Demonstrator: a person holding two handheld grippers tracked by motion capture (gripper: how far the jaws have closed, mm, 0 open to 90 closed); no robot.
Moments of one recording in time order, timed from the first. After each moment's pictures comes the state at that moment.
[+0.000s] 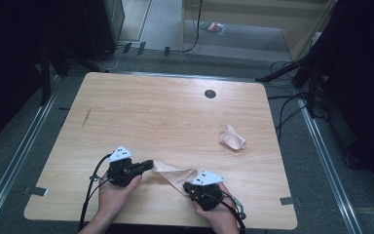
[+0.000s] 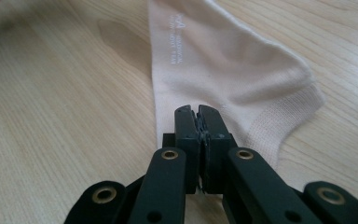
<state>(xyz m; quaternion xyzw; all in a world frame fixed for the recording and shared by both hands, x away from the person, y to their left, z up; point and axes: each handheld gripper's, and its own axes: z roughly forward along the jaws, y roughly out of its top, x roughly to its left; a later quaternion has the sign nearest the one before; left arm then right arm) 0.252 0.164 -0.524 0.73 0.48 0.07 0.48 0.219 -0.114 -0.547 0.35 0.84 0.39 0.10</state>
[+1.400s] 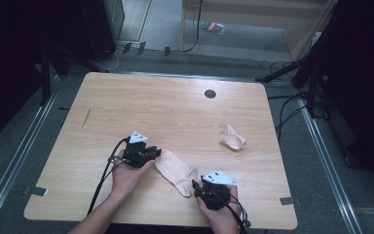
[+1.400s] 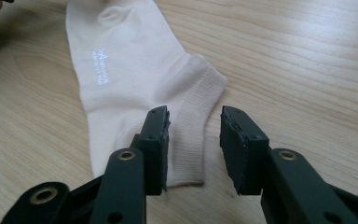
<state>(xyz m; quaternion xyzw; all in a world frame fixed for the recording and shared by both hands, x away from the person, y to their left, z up) 0.307 0.140 -0.541 0.76 0.50 0.11 0.41 0.213 -0.127 -0.541 0.48 0.77 0.38 0.17</state>
